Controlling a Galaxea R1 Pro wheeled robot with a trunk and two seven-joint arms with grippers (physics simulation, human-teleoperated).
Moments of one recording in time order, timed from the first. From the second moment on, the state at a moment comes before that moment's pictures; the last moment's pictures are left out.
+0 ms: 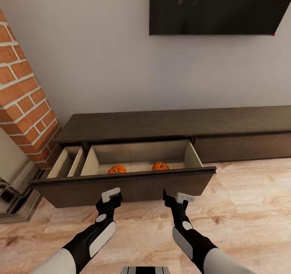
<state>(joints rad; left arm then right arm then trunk) -0.58 0.04 -0.71 -0.76 0.81 -0.16 0.58 -0.61 0.07 0.60 -0.48 -0.66 -0.45 -0.27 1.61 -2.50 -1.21</state>
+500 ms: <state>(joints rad) -0.58 0.04 -0.71 -0.76 0.81 -0.16 0.58 -0.61 0.07 0.60 -0.48 -0.66 -0.45 -0.27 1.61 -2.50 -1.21</state>
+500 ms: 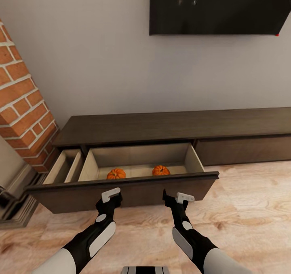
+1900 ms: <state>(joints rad) -0.58 0.04 -0.71 -0.76 0.81 -0.16 0.58 -0.61 0.07 0.60 -0.48 -0.66 -0.45 -0.27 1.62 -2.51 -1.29</state>
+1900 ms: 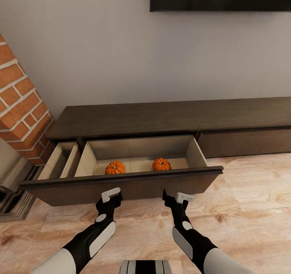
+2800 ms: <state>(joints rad) -0.58 0.04 -0.71 -0.76 0.82 -0.16 0.58 -0.61 0.07 0.60 -0.48 -0.66 -0.45 -0.27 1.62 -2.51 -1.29</state>
